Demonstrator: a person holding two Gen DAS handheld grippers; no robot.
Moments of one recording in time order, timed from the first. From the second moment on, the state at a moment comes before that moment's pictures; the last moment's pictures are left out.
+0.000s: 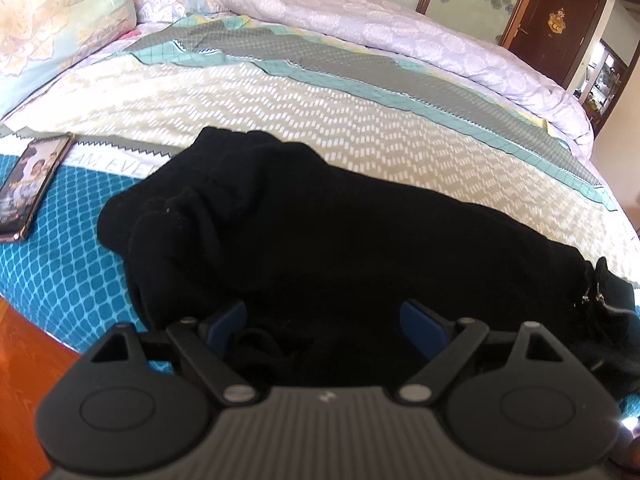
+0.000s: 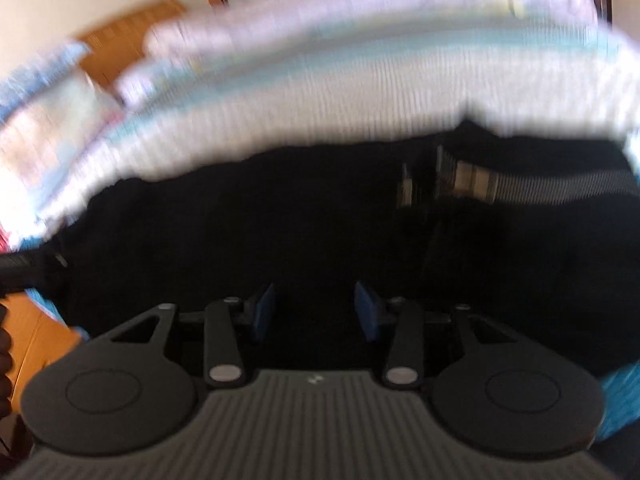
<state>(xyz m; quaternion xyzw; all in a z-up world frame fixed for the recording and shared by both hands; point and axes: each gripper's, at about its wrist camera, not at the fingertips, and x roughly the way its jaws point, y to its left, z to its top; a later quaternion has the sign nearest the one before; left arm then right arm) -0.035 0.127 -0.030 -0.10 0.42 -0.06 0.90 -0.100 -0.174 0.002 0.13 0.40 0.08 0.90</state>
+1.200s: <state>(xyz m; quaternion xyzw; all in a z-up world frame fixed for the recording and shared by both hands) -0.005 0.264 -0.063 -0.35 0.40 -0.01 0.85 -0.097 -0.167 -0.004 0.11 0.40 0.08 0.91</state>
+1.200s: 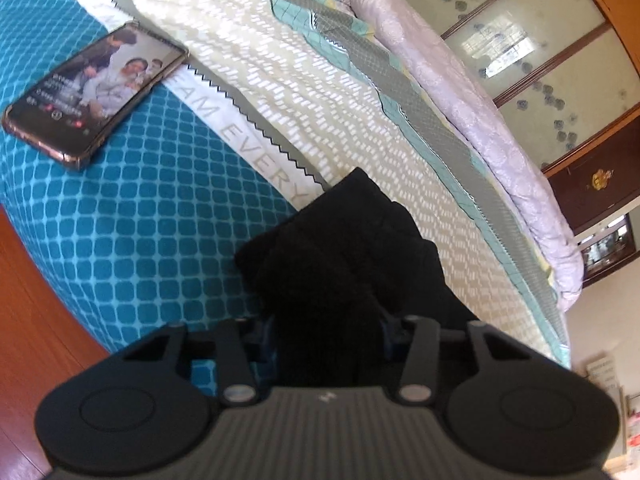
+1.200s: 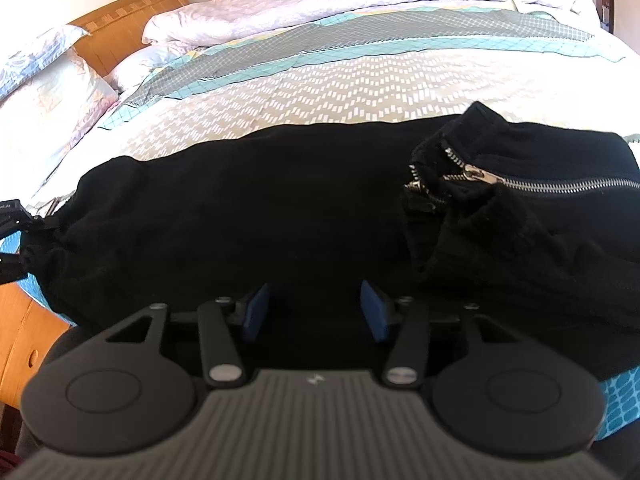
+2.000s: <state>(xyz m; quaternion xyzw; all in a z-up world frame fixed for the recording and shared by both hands) -0.055 0.025 0.000 0.12 0.35 -0.30 0.88 -0.107 -0.210 0.004 0.24 0.36 0.10 0.90</state>
